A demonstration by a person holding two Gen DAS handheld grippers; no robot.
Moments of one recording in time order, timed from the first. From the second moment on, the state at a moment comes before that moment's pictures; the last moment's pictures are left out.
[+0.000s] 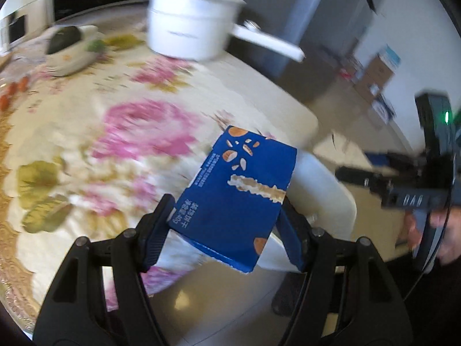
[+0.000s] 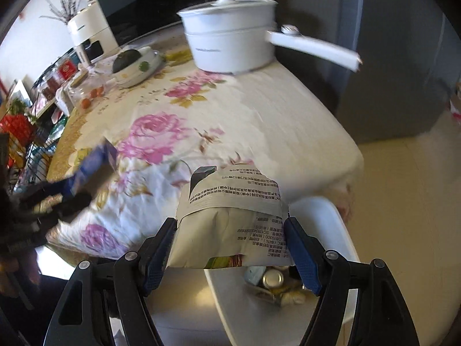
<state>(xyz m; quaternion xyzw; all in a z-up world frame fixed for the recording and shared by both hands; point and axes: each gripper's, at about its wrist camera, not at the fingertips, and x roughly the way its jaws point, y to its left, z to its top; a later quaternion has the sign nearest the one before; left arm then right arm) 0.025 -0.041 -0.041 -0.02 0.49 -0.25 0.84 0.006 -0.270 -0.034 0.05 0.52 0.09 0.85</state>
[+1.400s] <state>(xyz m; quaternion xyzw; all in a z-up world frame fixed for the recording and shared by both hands) 0.008 -0.139 -0.086 0.11 0.51 -0.29 0.80 -0.043 -0.361 -0.073 0.08 0.56 0.02 0.82</state>
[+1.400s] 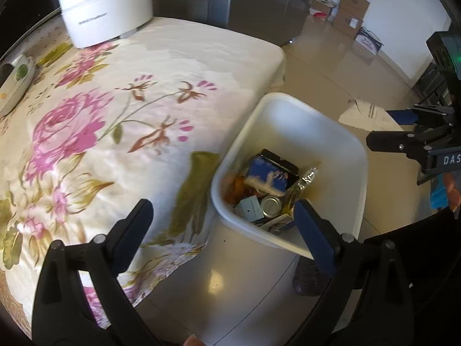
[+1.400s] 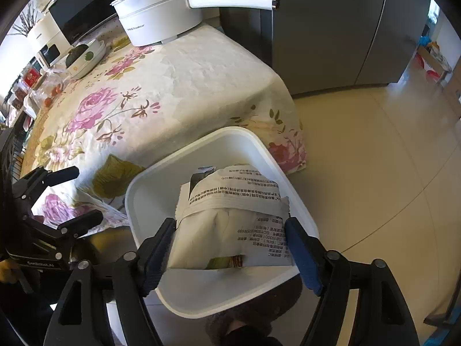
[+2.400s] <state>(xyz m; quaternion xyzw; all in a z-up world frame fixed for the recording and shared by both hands) -0.058 -0.049 0.024 0.05 0.37 -0.09 0.92 -0.116 -0.267 0.047 0.01 0.37 0.01 0.93</state>
